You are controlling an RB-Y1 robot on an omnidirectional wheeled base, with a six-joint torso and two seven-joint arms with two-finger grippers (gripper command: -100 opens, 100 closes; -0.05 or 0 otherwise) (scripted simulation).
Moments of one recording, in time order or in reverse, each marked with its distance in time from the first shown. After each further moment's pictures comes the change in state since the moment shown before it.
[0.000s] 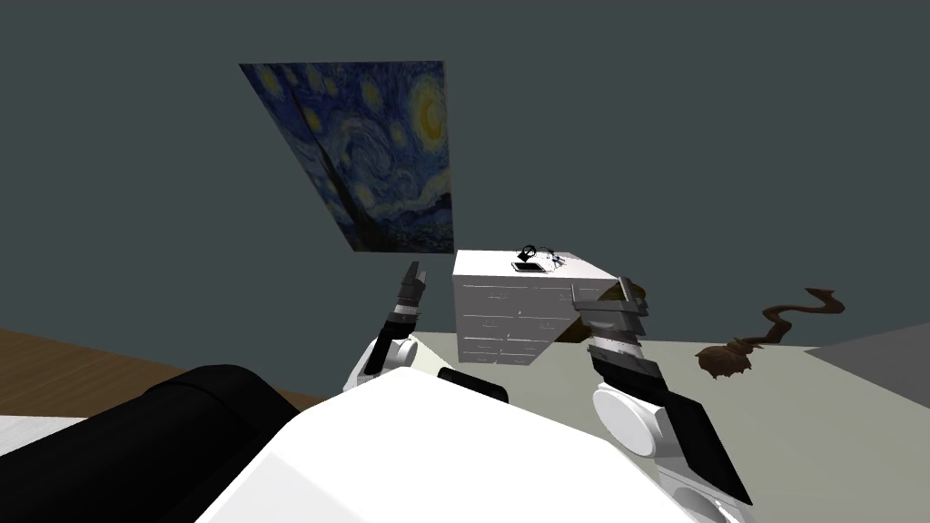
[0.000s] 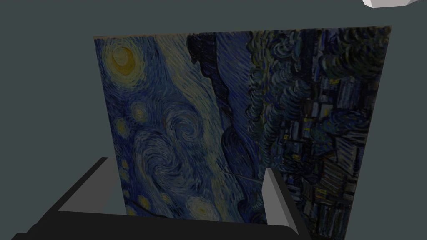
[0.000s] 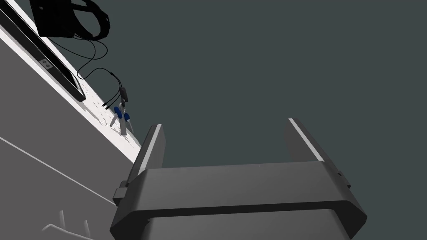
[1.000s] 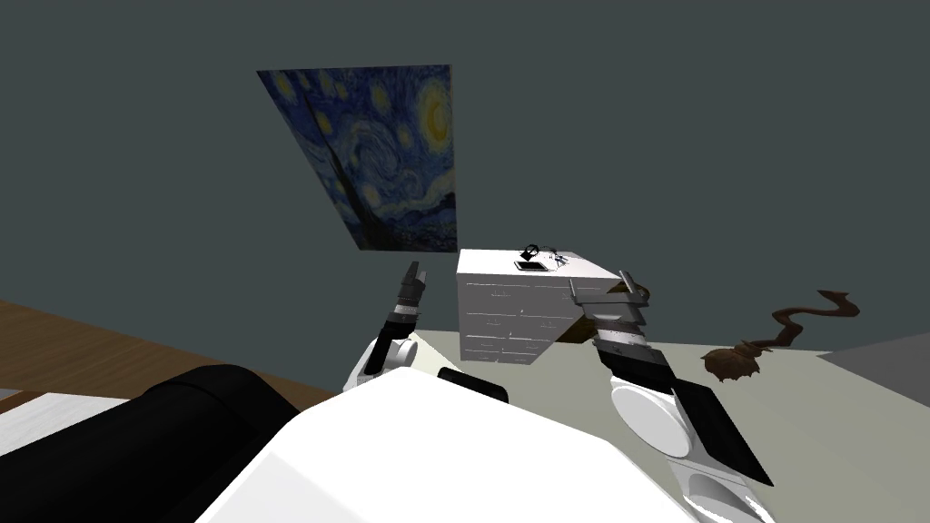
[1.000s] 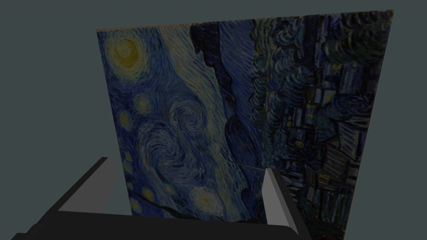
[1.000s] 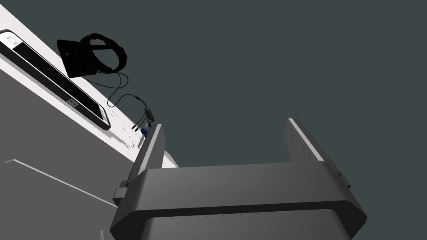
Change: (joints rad) left arm 0.000 0.000 0.000 0.000 0.000 0.000 0.000; right arm -0.050 -0.149 -0.004 0.005 -0.302 0.018 -0.001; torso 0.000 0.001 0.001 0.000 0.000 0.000
